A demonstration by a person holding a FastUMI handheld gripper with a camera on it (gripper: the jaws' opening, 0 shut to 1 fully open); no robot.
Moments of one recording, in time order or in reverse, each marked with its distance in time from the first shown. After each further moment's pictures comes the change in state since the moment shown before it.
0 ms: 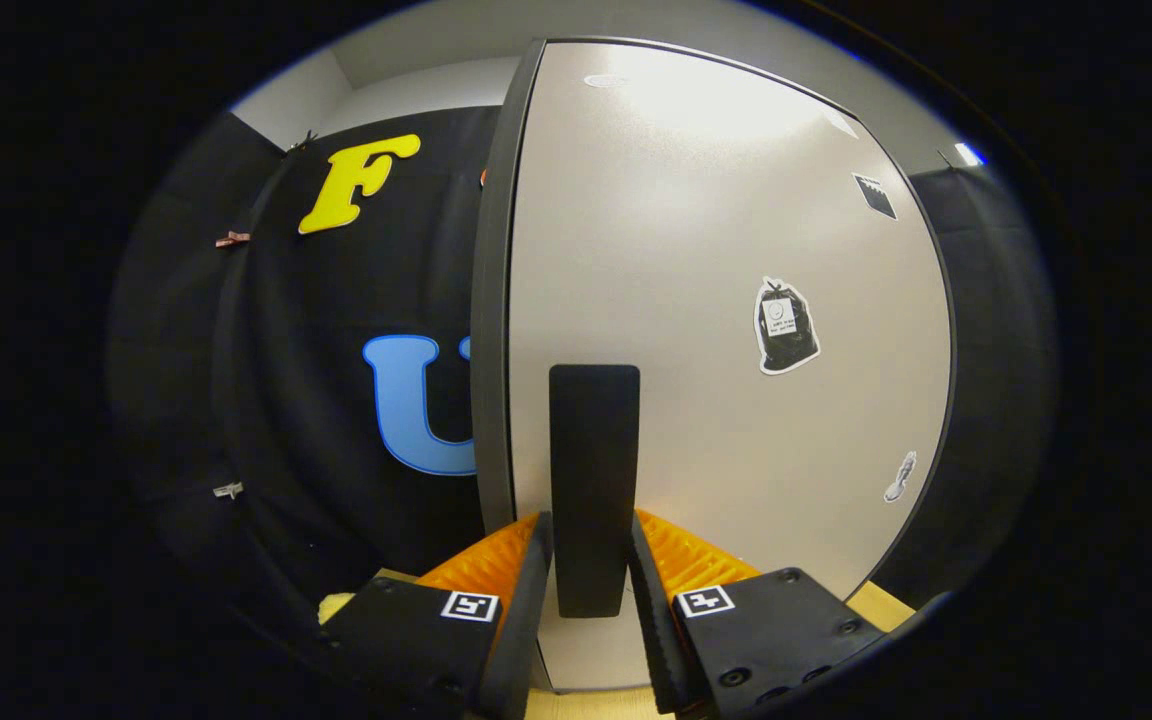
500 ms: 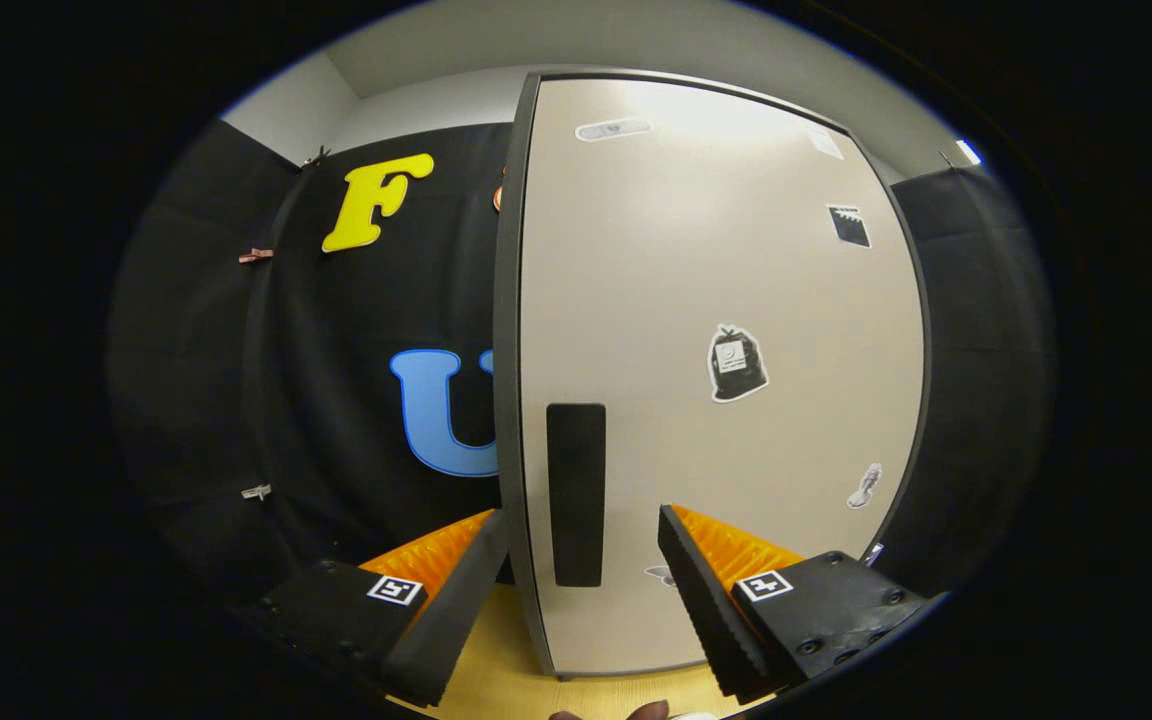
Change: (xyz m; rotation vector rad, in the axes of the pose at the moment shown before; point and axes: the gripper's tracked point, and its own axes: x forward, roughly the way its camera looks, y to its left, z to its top) arm -0.043 0.001 0.011 0.025 0.016 0.077
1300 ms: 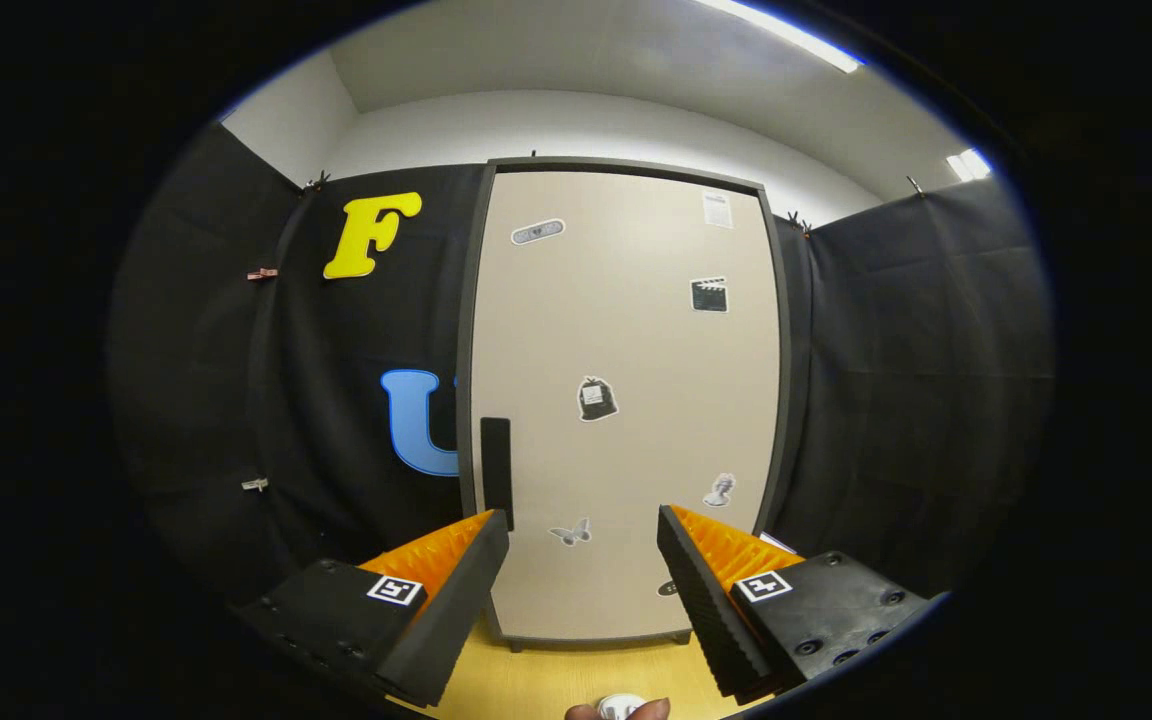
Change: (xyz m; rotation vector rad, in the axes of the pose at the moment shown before) arm -0.146 -0.061 0.043 -0.029 -0.078 -0.051
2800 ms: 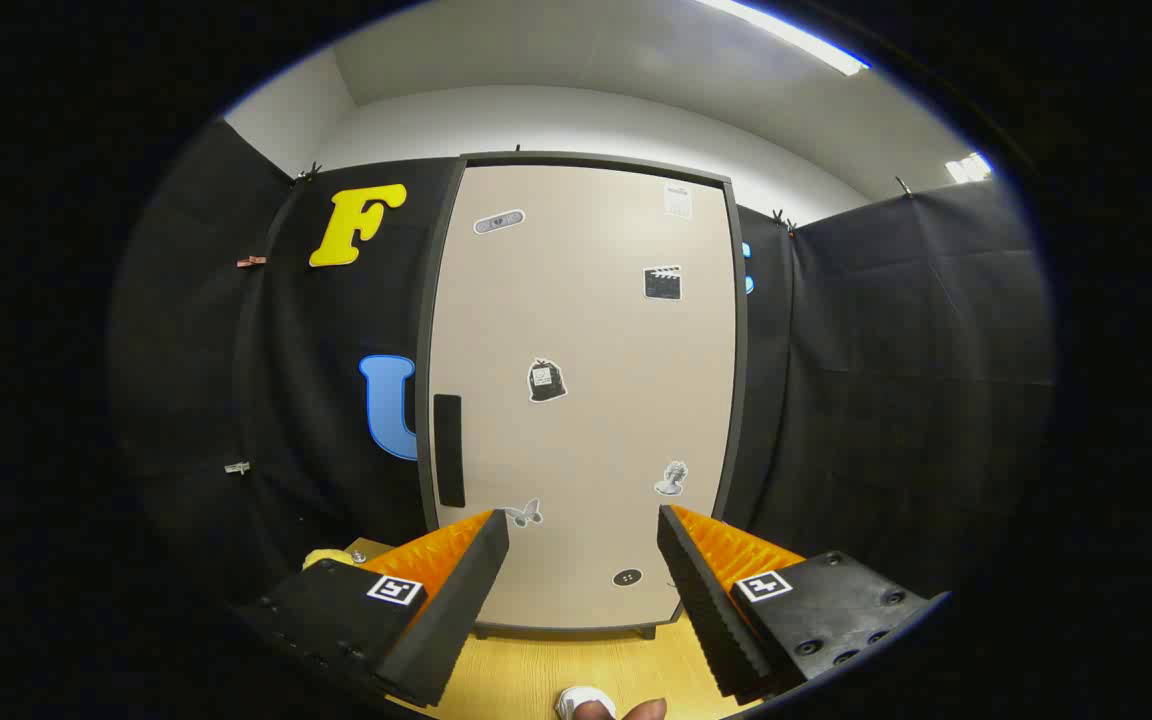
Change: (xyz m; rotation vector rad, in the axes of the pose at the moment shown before) arm -0.025 -0.061 -0.015 -0.036 0.019 -0.053
